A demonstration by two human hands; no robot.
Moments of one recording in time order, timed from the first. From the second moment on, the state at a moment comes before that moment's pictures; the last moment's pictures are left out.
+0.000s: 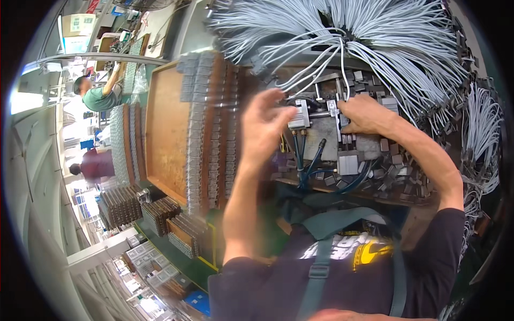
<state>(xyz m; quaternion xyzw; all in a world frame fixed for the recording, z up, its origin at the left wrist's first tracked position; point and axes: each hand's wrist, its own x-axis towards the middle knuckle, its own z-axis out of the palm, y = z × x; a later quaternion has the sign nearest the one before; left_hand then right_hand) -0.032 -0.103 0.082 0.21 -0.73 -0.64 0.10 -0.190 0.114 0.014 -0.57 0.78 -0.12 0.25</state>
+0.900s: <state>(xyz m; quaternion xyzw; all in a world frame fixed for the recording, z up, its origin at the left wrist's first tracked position) -0.081 -0.533 0.059 0.35 -0.70 -0.62 0.09 -0.167 0.315 0.022 -0.16 0.87 -0.44 0.18</state>
